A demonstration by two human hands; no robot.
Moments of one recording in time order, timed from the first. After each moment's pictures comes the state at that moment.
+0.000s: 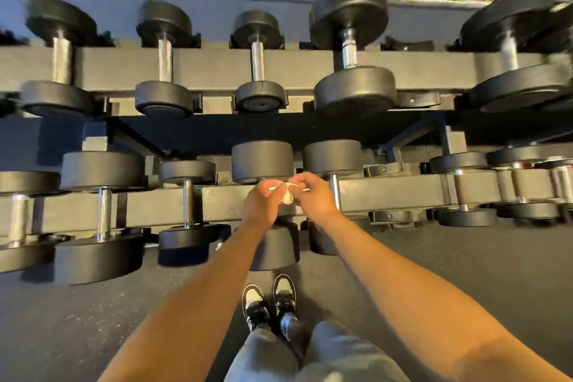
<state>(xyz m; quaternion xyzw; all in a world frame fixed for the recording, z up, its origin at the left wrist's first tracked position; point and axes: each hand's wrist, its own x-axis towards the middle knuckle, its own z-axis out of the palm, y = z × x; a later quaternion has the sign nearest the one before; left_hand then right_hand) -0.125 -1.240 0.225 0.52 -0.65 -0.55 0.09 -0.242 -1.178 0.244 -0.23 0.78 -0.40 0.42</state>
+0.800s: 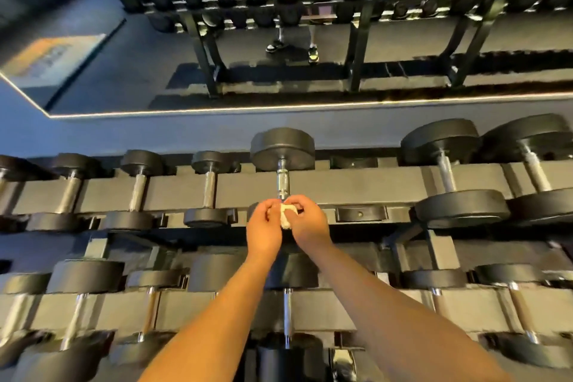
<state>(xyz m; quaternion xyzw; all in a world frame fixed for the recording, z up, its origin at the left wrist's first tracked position) -0.405 -1.270 0.363 0.58 -0.59 -0.47 0.29 -0.500 -1.229 0.360 -0.37 0.71 -0.51 0.32</state>
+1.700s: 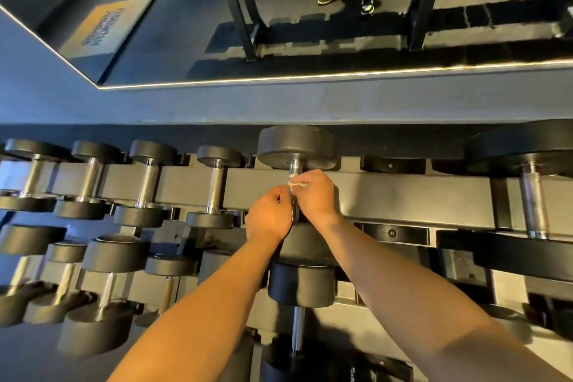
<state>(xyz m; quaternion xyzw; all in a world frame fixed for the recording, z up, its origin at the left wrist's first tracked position) -0.468 -1.359 0.339 0.67 -0.67 -0.31 0.11 -0.582 -1.361 0.301 -0.42 0.72 -0.43 0.35</state>
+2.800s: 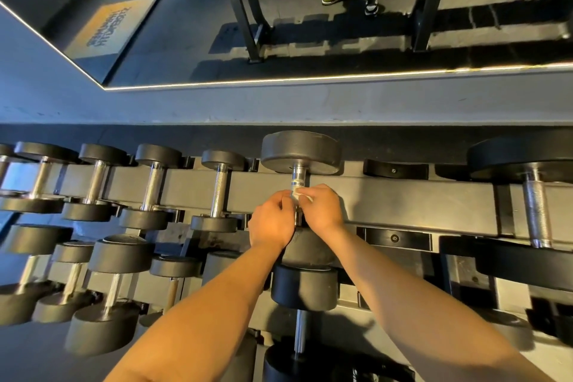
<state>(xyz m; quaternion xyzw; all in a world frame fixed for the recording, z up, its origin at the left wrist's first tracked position) -0.470 -1.355 0.349 0.69 -0.63 -0.32 0.12 -0.581 -1.346 0.304 -0.41 0.72 -0.41 0.39</state>
